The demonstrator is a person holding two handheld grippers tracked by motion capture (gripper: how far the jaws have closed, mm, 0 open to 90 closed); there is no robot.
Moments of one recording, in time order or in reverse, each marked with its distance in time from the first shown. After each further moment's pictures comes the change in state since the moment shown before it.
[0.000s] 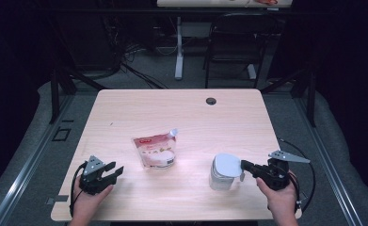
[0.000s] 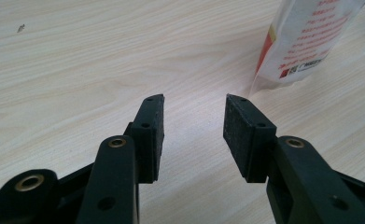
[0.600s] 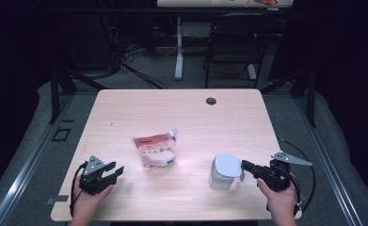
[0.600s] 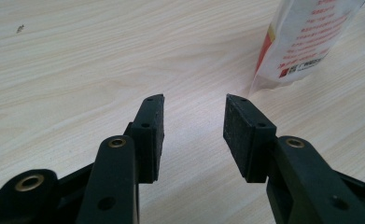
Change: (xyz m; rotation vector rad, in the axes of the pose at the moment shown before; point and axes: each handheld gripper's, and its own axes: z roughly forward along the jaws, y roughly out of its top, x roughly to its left) left arm 0.000 0.000 0.000 -0.001 0.000 0.004; right arm -0.004 -0.006 -0.001 -0.043 0.016 0.044
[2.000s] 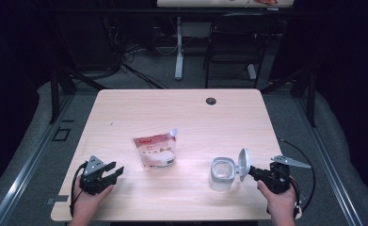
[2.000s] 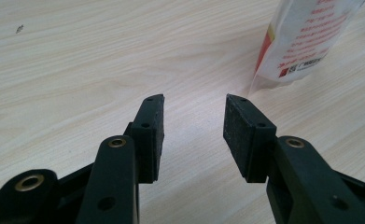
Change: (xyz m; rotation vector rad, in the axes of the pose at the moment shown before) left arm 0.000 0.000 0.000 -0.001 -0.001 -0.002; right arm -0.010 -0.012 0.003 0.032 -0.032 0.040
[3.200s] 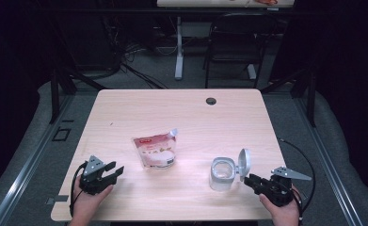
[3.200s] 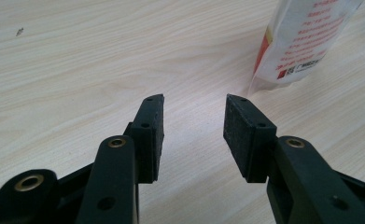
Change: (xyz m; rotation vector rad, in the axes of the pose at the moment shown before) left arm 0.000 0.001 -0.001 -0.005 -0.003 0.009; right arm -0.006 -0.032 -0.008 0.046 -0.064 -0.084
